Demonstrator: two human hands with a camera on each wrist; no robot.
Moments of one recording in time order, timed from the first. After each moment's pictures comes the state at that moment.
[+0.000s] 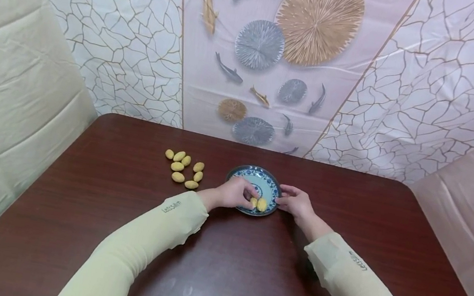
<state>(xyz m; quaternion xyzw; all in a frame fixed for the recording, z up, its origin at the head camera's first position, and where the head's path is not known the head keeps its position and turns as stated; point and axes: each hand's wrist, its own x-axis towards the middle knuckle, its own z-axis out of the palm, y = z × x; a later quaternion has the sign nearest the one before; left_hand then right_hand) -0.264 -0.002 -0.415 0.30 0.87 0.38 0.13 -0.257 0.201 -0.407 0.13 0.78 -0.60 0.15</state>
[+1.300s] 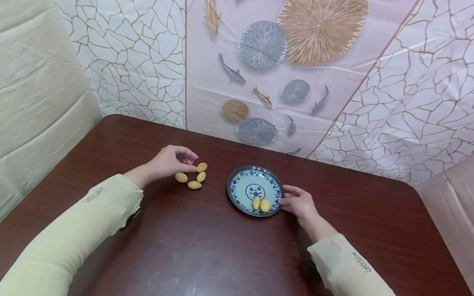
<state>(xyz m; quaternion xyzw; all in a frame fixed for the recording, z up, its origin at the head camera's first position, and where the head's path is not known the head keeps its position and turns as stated) -0.268 -0.156 -0.396 0.11 0.88 0.46 0.04 -0.259 0.203 -0.411 0.12 0.78 -0.59 0.15</state>
